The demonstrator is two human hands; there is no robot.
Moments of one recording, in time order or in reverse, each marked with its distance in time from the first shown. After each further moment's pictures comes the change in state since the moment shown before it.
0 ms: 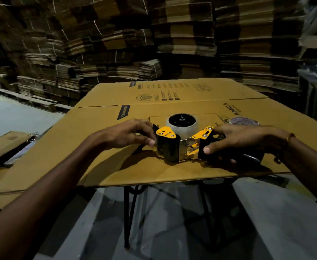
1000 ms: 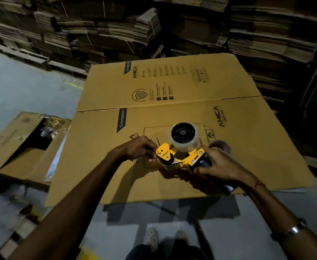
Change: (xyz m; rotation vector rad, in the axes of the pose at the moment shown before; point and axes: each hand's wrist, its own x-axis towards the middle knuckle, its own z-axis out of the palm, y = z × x) left_hand 0.071 0.061 -0.061 -0.307 -0.254 -0.352; right_hand -0.044 -0.051 -0.063 0.020 0.133 0.072
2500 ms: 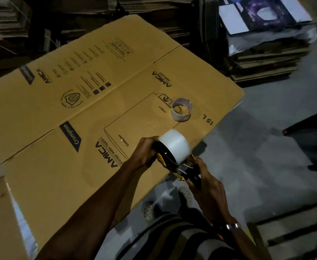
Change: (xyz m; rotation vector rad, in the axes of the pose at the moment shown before) left_hand 0.053 -0.027 0.070 0.178 -0.070 0.382; right_hand -0.073 -0.055 0.238 -0.008 0.894 0.549
